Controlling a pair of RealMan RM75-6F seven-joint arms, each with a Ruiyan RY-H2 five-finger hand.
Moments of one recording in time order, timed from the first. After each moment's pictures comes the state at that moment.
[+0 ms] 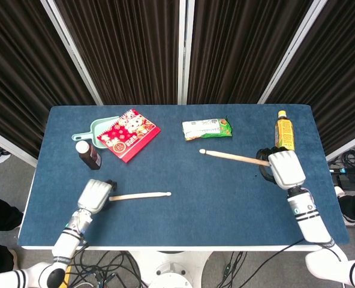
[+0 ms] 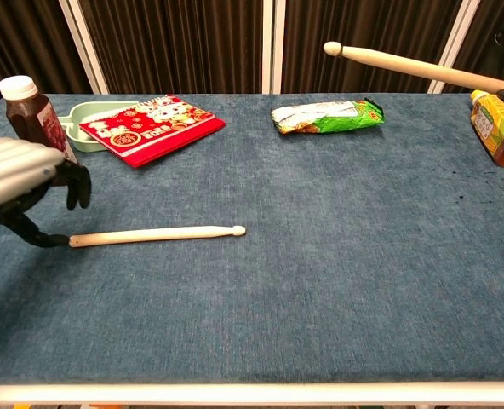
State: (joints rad) left arm -0.45 -1.57 -0.11 -1.55 1.22 1.07 0.60; right arm 0.49 -1.29 0.17 -1.48 -1.37 1.19 -0.16
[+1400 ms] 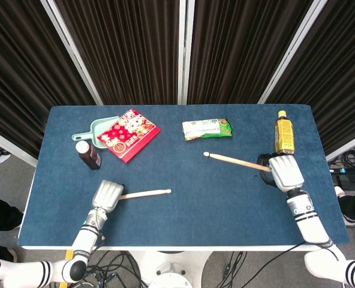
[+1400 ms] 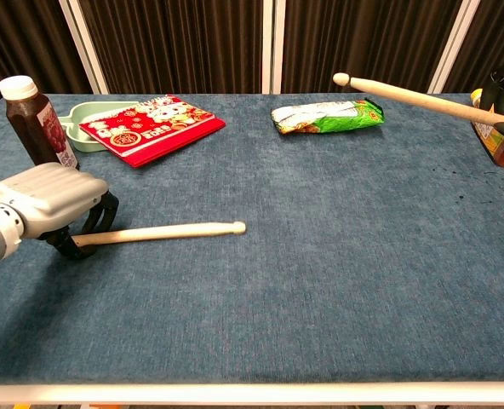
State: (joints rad) left arm -0.57 -1.71 -0.08 -1.49 0.96 1.10 0.89; right arm 0.49 -1.34 0.14 -1.40 -1.34 1.13 -0.10
